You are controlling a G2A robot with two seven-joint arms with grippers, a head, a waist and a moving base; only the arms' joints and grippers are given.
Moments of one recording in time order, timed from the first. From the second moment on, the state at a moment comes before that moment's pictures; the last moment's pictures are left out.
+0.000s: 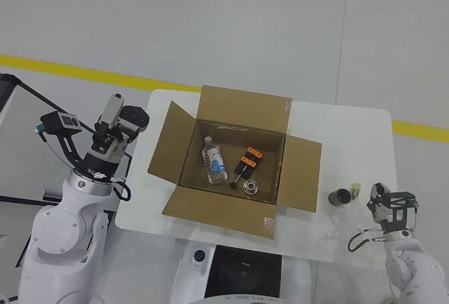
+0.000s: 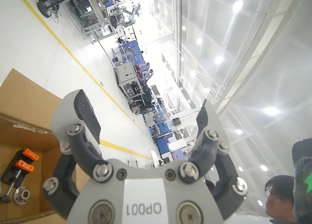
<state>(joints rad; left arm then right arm) 1.79 -1.23 -1.76 -2.30 -0.25 -0.08 -0.30 -1.82 -1.21 1.82 -1.44 -1.35 -0.34 -0.26</state>
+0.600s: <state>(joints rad) 1.79 -1.23 -1.76 -2.30 -0.25 -0.08 -0.30 -1.83 -1.20 1.83 -1.43 -1.36 -0.37 -0.15</state>
